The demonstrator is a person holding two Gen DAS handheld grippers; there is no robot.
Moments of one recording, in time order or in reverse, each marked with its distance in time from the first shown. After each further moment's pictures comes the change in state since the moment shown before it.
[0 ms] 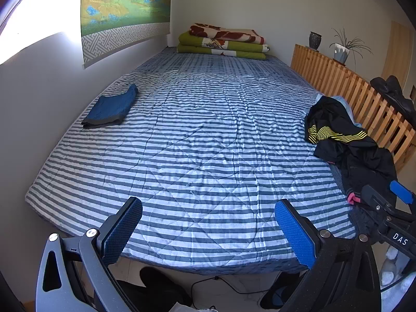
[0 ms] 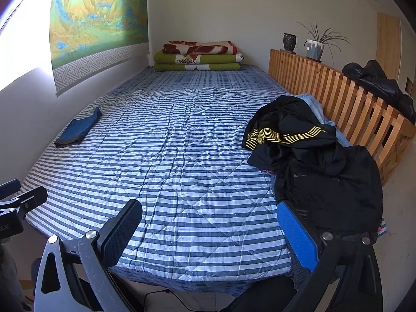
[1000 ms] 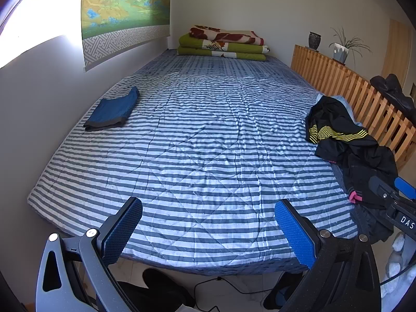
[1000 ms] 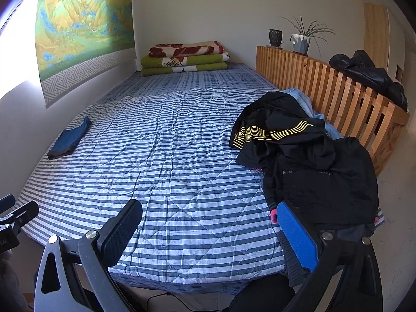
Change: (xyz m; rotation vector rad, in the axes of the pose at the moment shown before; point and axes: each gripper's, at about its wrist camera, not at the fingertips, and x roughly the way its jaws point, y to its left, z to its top) left arm -0.003 0.004 -0.002 0.008 -0.010 0.005; right arm -0.001 -0.016 0.005 0.064 -0.001 -0.032
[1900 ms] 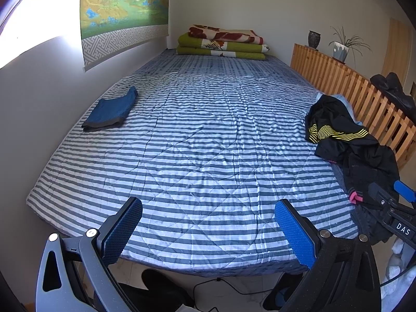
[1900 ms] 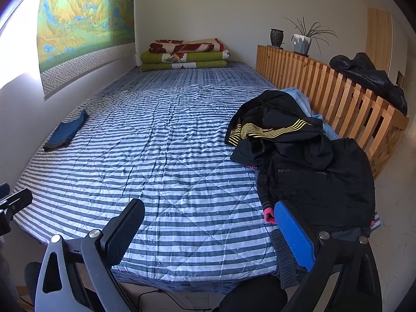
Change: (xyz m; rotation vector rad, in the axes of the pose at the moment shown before) left arm 0.004 -0.006 0.000 0.002 0.003 0.005; right arm 0.007 -0.006 -0.005 -0.032 0.014 -0.019
